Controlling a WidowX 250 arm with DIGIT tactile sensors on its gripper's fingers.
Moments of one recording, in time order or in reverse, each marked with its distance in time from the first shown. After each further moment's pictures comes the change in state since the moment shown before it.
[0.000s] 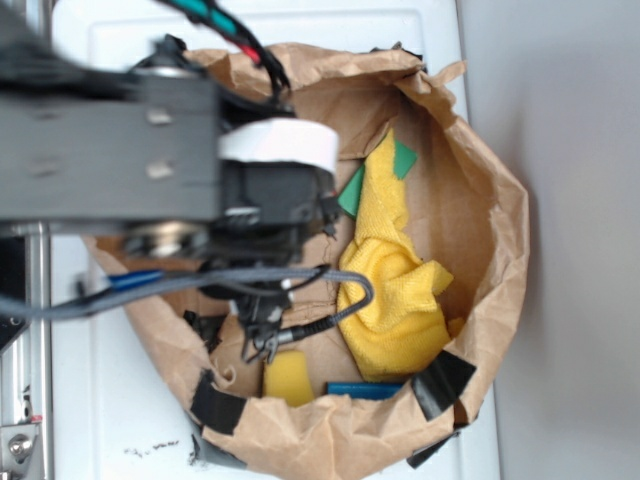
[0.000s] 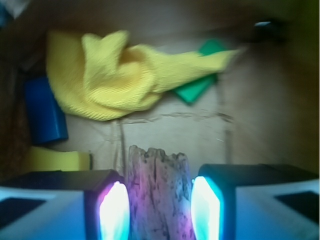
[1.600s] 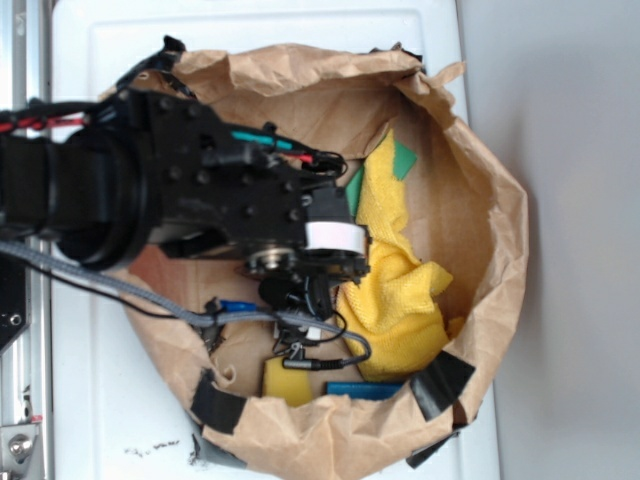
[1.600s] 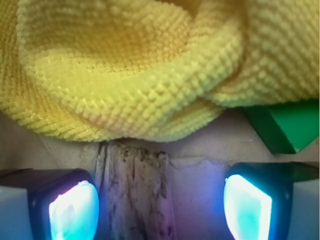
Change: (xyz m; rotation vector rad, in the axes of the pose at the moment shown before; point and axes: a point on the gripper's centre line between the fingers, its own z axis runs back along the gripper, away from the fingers) arm 0.011 -0.011 -0.128 -0.091 -0.040 -0.306
